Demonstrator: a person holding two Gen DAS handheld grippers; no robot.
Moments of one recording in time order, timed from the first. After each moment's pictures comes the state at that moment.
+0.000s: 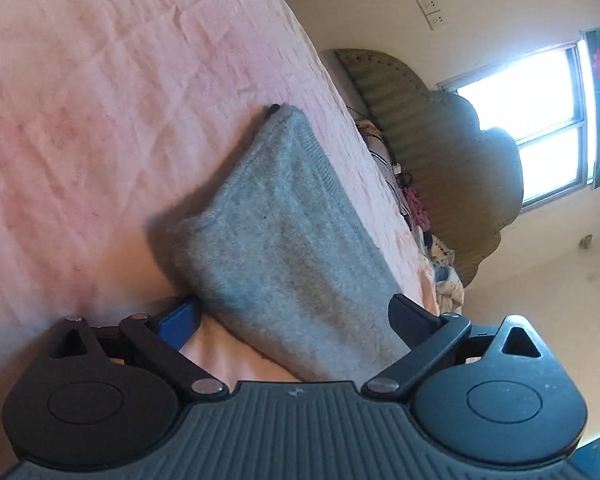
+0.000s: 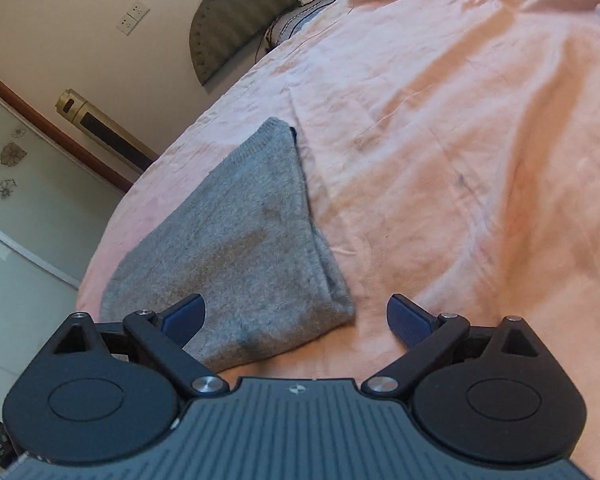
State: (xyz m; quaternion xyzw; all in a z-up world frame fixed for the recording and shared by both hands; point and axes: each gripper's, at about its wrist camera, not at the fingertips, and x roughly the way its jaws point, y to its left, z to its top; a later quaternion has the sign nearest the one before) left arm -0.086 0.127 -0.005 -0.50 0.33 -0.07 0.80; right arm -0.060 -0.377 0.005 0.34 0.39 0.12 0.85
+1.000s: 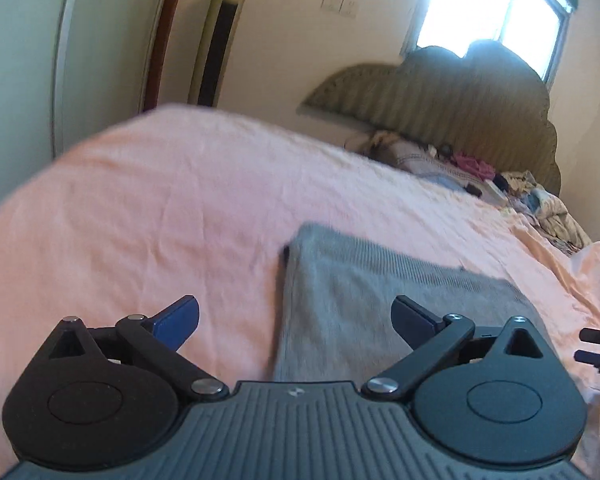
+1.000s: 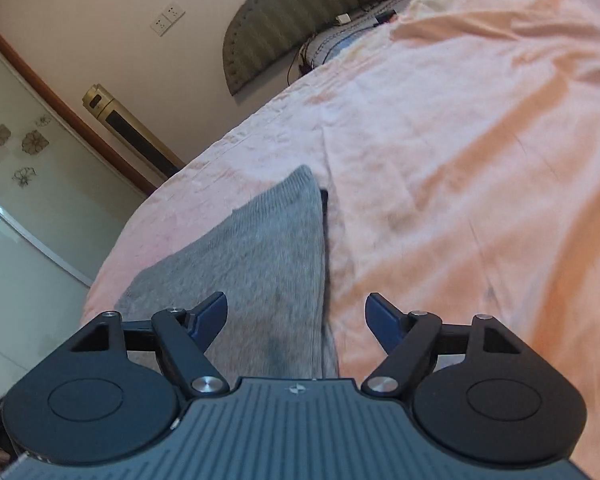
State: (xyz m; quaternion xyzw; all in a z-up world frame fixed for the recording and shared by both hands) left arm -0.045 0.125 0.091 -0.12 0.27 0.01 0.96; right arm 0.015 -0.393 0.041 0.27 0.36 0.14 0.88
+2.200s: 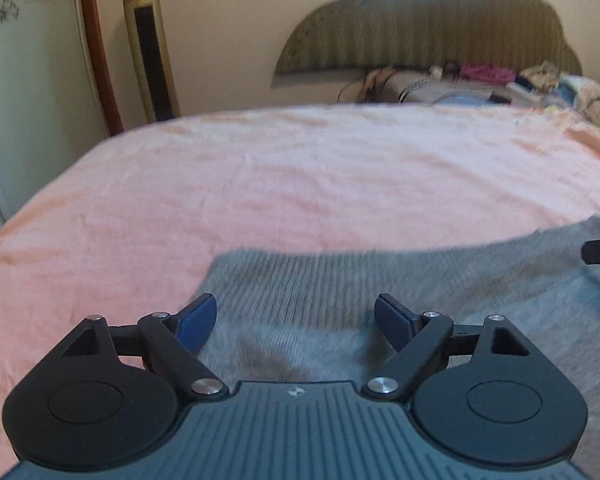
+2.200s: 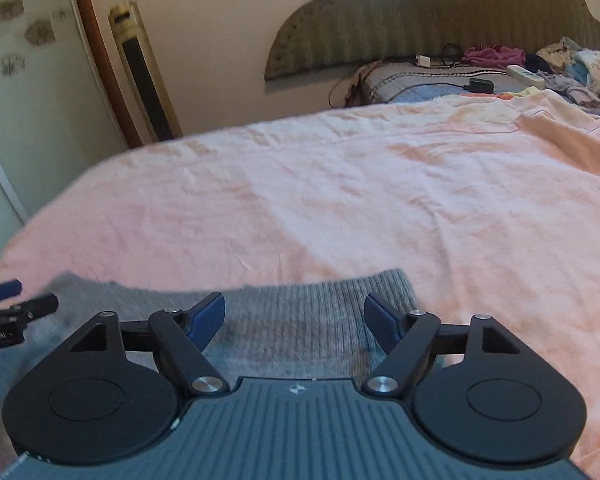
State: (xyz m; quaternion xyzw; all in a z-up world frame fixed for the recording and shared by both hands) left arm 0.134 0.025 0.012 0.04 0.36 0.04 0.93; right arm 0.160 -0.262 0.009 0.05 0.37 0.10 0.92
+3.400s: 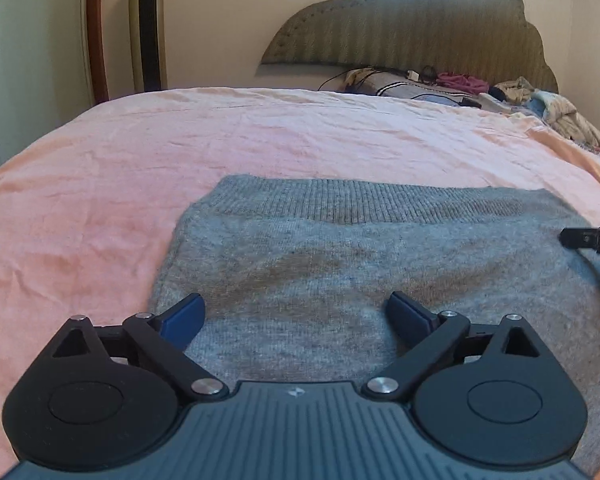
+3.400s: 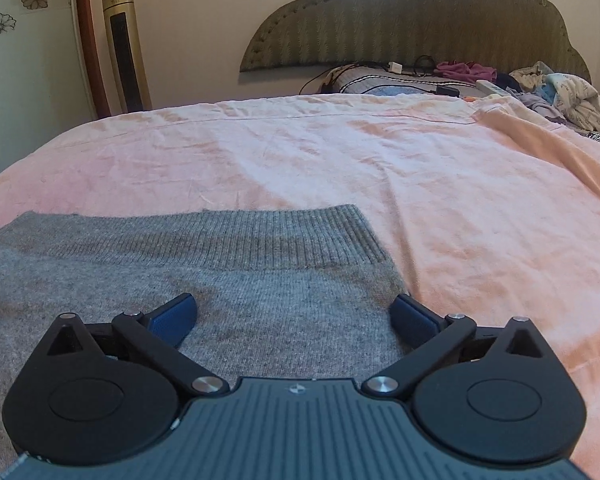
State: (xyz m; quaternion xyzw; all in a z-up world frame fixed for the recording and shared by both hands) left arm 0.047 0.046 0.006 0.00 0.33 -0.02 0.94; right arm 0.095 -0.268 0.005 0.00 0.33 0.04 0.94
